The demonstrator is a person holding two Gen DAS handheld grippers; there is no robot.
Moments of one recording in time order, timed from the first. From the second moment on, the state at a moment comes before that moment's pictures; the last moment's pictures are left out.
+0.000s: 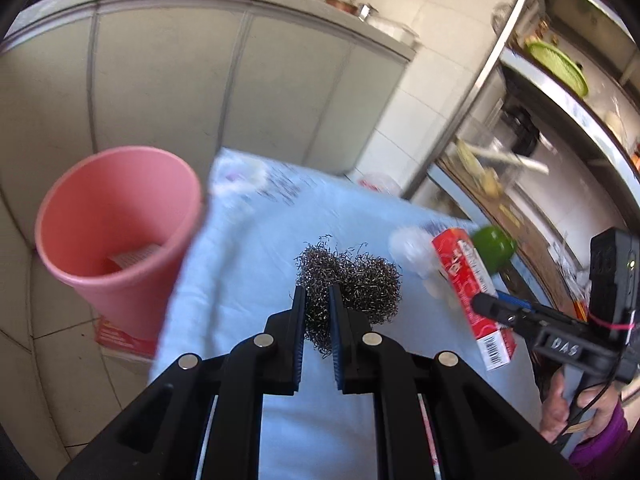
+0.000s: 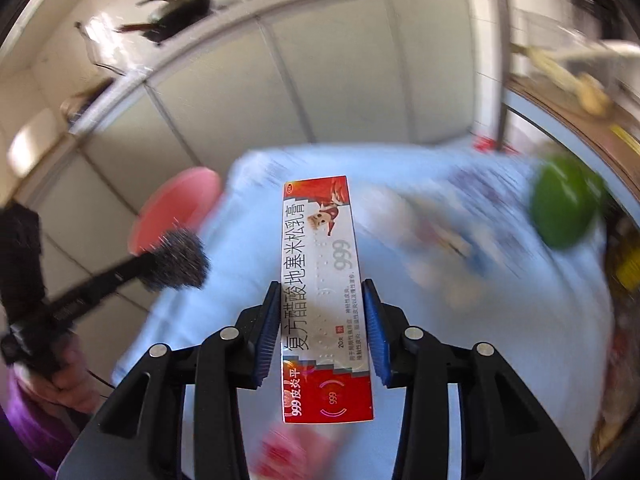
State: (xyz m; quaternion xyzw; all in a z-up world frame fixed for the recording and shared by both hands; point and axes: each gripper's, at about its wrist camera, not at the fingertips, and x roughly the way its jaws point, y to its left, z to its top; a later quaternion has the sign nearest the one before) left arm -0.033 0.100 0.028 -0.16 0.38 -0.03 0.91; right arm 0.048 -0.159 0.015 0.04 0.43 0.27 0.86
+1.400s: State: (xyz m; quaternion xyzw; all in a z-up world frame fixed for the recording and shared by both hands) left arm -0.037 0.266 0.016 -0.21 0.36 0.14 0.90; right arm 0.116 0.108 0.002 0.01 0.49 0.40 0.77
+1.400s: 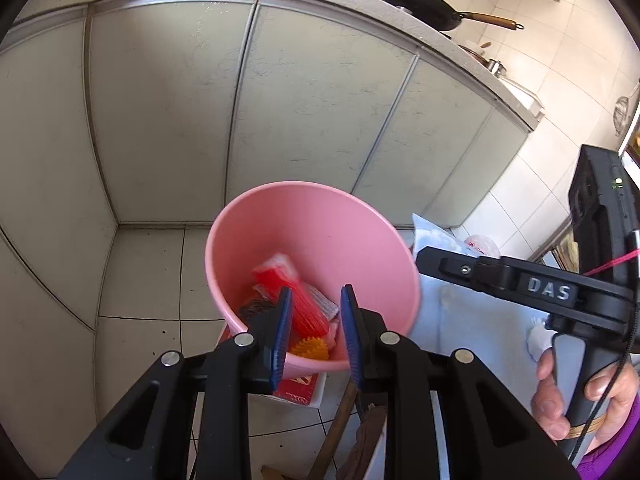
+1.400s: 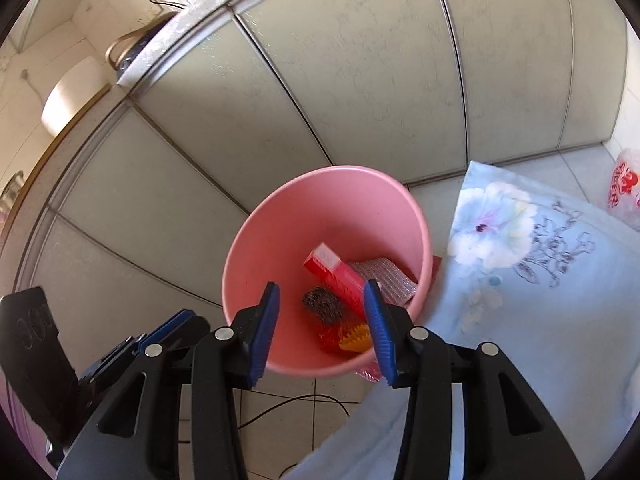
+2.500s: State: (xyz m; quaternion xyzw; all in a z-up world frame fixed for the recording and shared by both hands) left arm -0.076 0.105 0.056 -0.17 0.36 -0.02 0.92; right arm -0.035 -0.150 0.004 -0.03 0.46 0.28 0.84
